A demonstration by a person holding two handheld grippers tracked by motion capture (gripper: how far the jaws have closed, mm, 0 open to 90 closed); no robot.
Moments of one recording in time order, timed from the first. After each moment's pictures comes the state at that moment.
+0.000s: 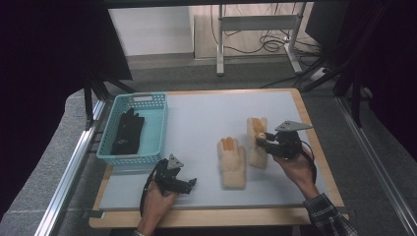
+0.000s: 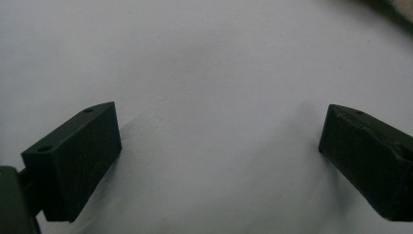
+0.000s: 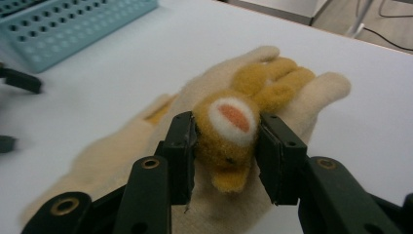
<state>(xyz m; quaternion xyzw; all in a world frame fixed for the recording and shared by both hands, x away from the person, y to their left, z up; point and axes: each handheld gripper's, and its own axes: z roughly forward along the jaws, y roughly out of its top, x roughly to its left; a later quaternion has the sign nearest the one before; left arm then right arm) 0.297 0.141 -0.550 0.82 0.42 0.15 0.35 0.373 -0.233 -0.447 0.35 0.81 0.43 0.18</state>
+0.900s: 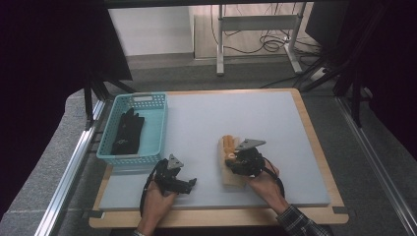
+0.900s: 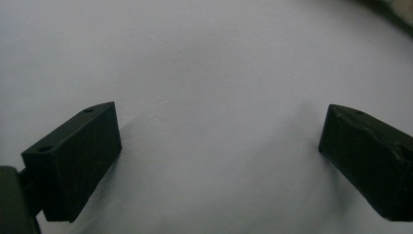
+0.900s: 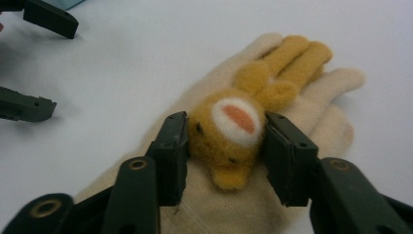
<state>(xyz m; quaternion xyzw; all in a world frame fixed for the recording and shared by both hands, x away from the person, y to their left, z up) 0.297 0.141 -0.550 0.82 0.42 0.15 0.35 0.344 -0.138 -0.498 0.34 0.85 0.36 0.15</state>
